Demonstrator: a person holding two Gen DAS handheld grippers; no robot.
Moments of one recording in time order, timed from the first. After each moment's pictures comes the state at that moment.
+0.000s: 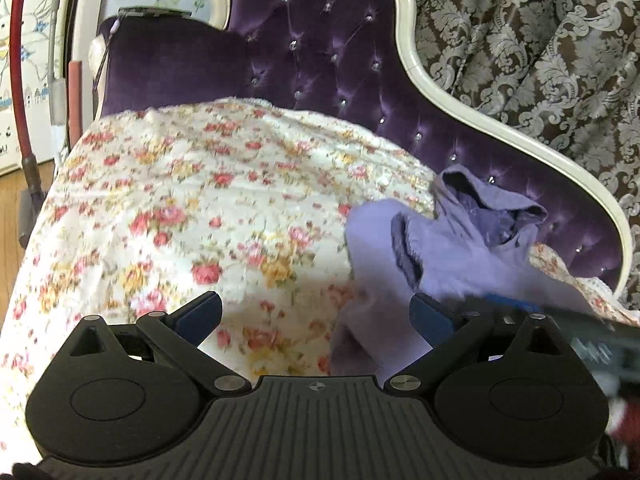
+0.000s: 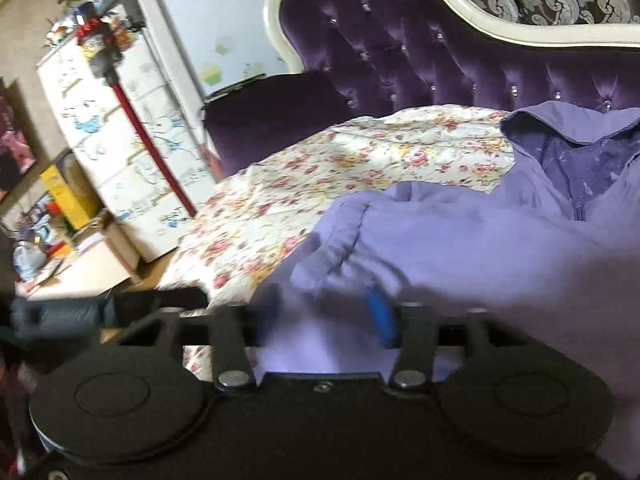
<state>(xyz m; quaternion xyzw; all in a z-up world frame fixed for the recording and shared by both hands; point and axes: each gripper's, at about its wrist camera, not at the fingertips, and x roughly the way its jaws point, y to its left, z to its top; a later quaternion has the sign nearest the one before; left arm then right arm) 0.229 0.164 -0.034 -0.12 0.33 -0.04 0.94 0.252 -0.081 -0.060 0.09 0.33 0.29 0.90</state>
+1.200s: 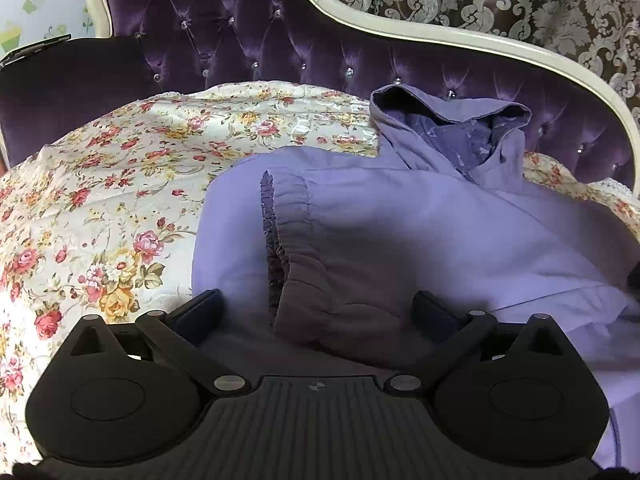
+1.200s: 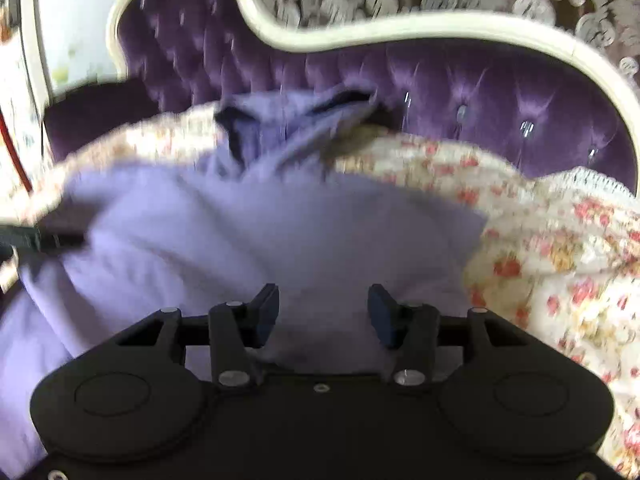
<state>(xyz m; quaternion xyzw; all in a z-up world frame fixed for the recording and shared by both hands) 0.302 0.062 -0.096 0.01 0.36 -0.09 0.93 0.220 -0.284 -0.083 0.03 0.32 0.07 0.94</state>
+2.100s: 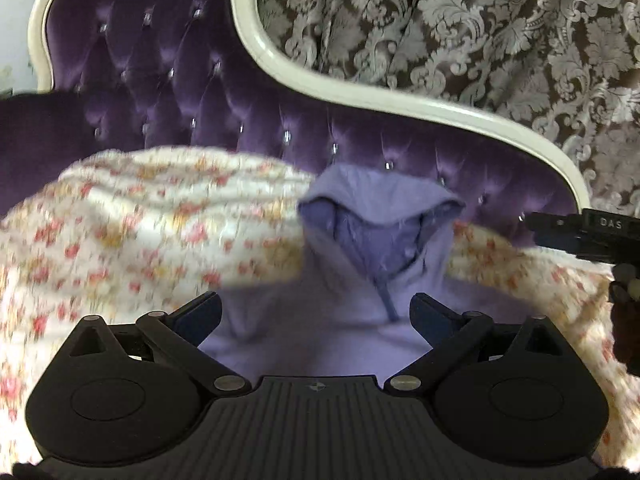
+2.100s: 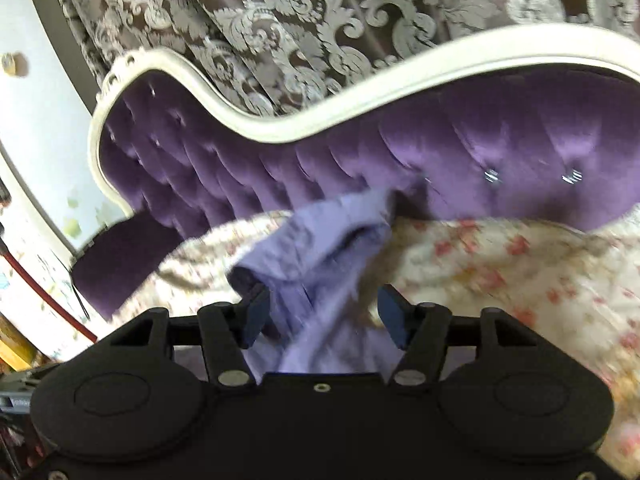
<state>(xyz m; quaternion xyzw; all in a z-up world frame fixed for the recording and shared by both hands) 0.358 0.020 0.008 -0.01 0.35 -0.16 0.92 0.365 -0.334 -0.016 0.22 0.31 0.11 0.92</state>
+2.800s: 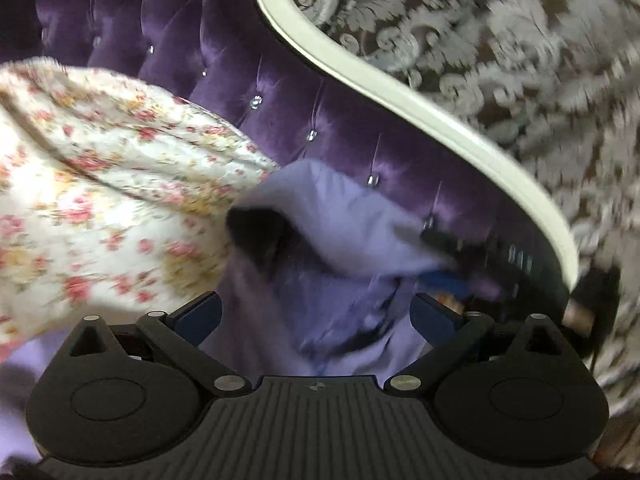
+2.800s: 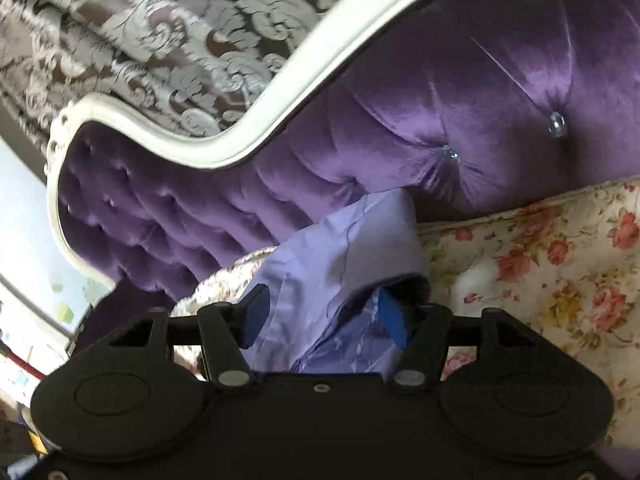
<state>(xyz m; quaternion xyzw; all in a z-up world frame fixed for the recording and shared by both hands) 0.482 -0.019 -0.045 -0.20 0.40 -0.20 0.87 0.490 -0.331 -0.094 0.35 0.31 0.09 0.88</state>
